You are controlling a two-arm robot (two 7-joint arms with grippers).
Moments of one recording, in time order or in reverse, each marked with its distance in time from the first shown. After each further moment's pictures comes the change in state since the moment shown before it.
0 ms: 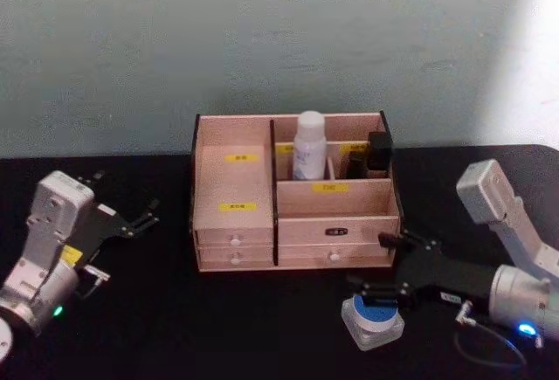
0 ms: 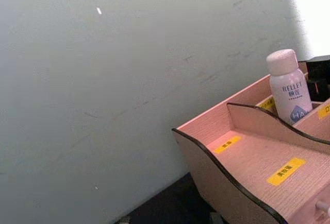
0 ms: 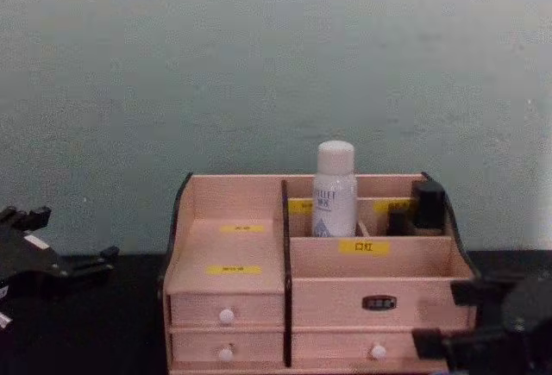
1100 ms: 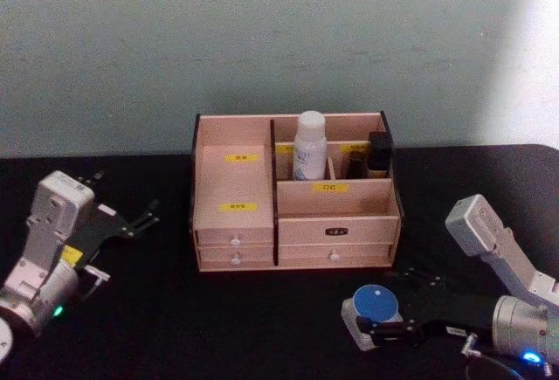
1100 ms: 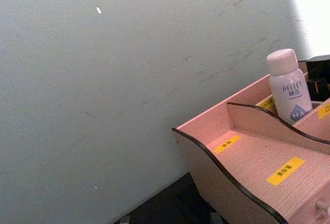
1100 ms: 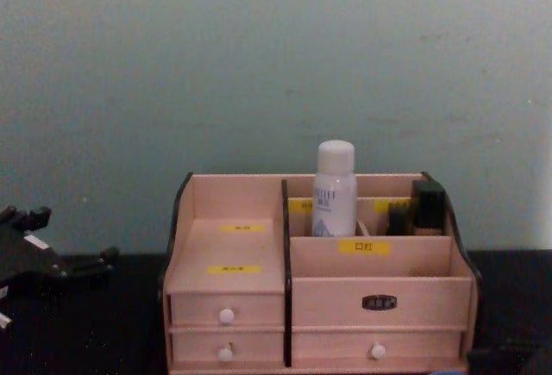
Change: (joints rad) left arm 0.000 0.000 0.000 0.000 0.000 0.000 0.000; right arm -0.016 0.032 -0.043 0.018 -0.018 0.046 0.001
